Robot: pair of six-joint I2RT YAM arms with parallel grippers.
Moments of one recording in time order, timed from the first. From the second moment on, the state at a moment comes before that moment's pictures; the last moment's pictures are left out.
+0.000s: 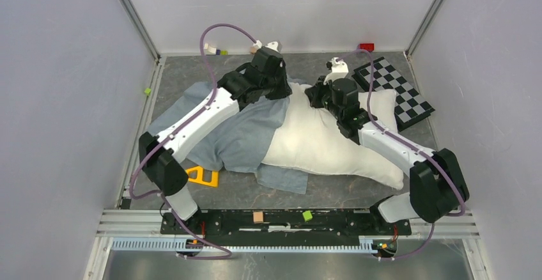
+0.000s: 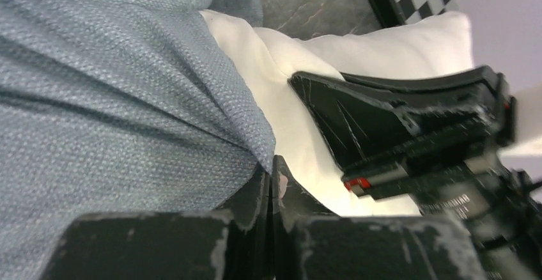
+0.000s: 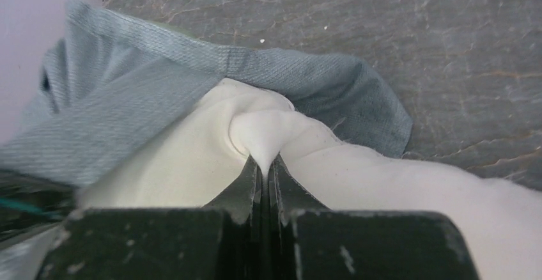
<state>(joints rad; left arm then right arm) -0.74 1.68 1.72 -0.67 -0.09 -0.68 0.49 1.41 0.93 0.23 0.07 0.36</state>
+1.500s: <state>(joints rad) -0.66 1.80 1.84 -0.70 -0.03 -0.64 0.89 1.36 0.93 0.00 0.38 -0.08</state>
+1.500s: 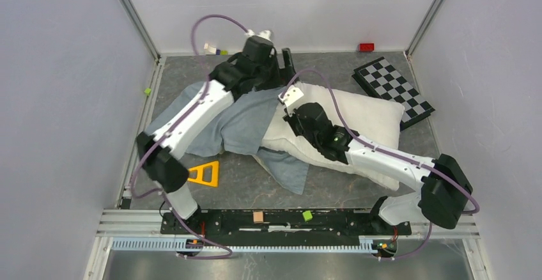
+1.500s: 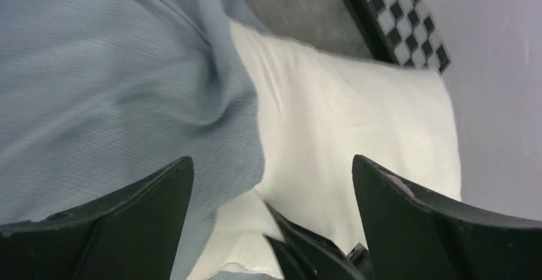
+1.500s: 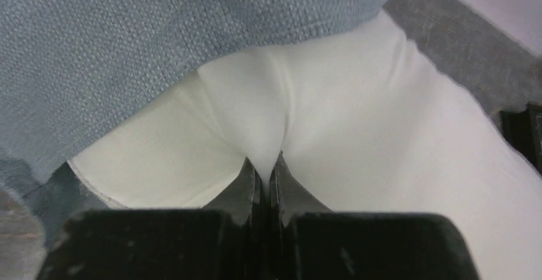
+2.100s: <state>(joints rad) -0.77 1.16 0.92 -0.72 -0.20 -0.78 0.85 1.49 1.17 -0.22 0.31 0.08</state>
